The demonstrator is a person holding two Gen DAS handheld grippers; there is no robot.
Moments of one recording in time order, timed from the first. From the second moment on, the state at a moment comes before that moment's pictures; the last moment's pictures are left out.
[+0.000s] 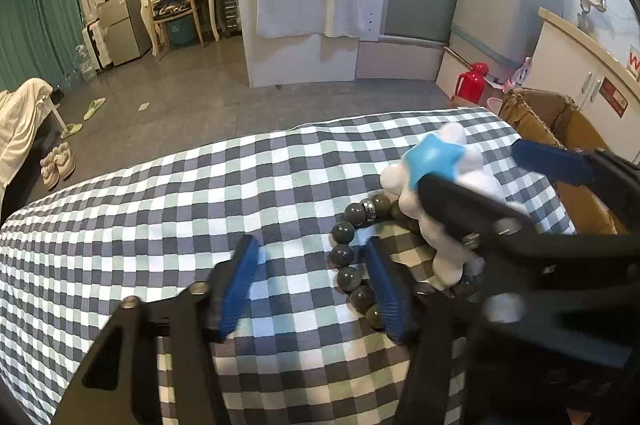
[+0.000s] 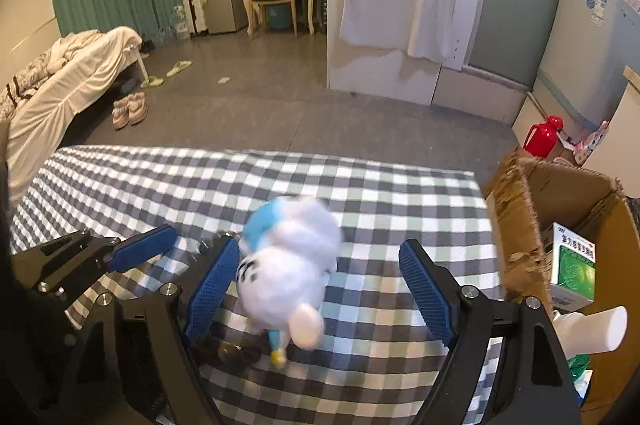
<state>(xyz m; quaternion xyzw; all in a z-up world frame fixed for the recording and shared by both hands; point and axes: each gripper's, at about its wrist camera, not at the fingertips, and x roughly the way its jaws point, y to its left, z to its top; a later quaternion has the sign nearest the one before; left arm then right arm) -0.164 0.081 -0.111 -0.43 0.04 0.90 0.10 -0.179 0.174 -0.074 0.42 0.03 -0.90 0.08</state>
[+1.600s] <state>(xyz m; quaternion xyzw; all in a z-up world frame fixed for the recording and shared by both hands) -0.114 0.064 -0.002 -0.30 0.01 0.94 0.13 -0.079 0.198 0.031 0.26 -0.01 -0.96 0.08</state>
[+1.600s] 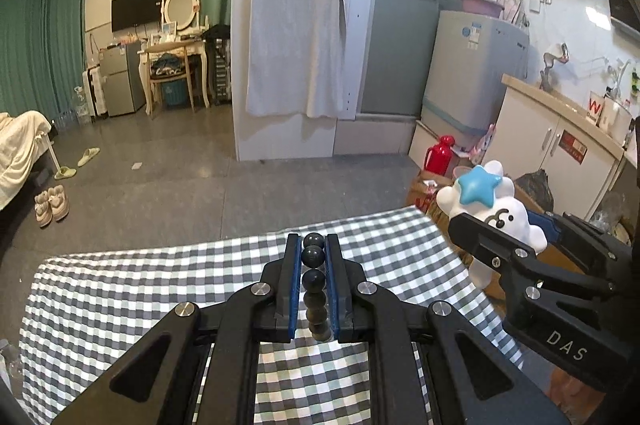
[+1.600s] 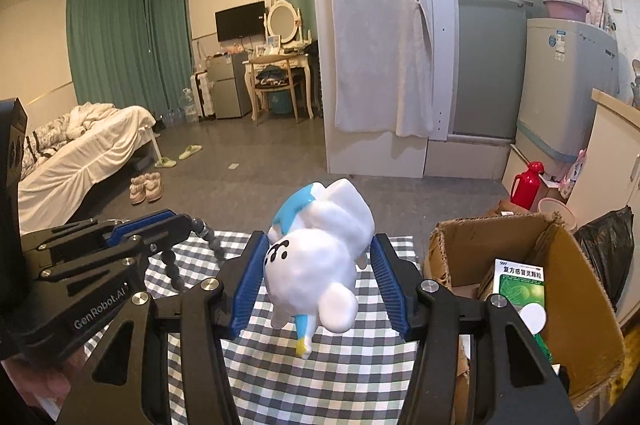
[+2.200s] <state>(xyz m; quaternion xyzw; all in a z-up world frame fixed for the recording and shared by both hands) -0.095 0.070 0.035 -0.26 0.00 0.95 0.14 -0.055 0.212 0.055 0.23 -0.02 -0.97 0.07</state>
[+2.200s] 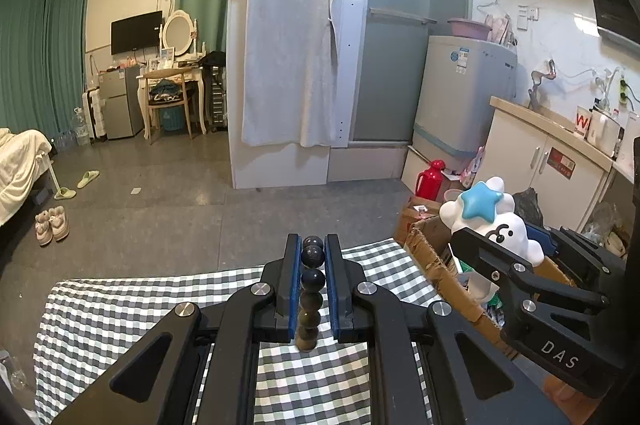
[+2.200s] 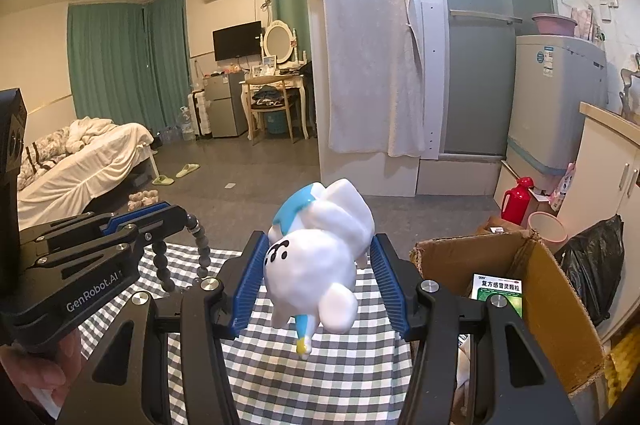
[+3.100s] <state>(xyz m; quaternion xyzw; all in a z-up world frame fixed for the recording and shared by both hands) -0.093 0.138 0.040 -0.25 0.02 0.95 0.20 -0.035 0.306 0.057 0.23 -0.03 -0.97 -0.02</state>
